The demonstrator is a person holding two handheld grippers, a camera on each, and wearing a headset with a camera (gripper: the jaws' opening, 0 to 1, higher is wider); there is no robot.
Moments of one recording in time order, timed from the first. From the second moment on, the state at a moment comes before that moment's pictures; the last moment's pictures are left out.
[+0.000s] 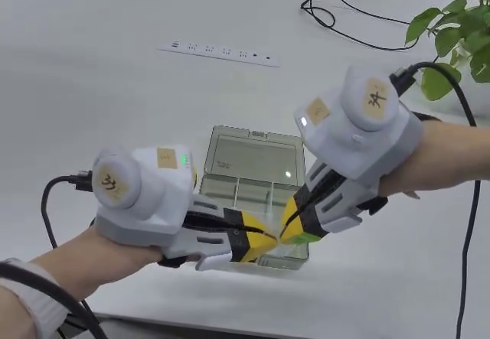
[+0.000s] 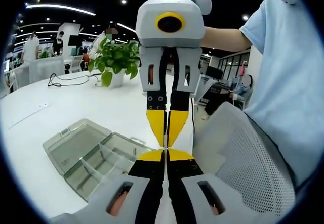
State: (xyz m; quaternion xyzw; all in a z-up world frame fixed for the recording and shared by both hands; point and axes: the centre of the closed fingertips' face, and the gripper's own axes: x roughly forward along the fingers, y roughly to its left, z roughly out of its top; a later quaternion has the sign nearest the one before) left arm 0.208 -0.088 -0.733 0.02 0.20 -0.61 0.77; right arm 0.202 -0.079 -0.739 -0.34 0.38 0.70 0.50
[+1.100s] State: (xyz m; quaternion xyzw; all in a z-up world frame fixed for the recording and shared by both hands) left arm 0.238 -0.022 -0.759 0.02 0.25 -0.47 0.85; right arm 0.263 -0.108 -0.762 -0.39 0.44 0.61 0.53
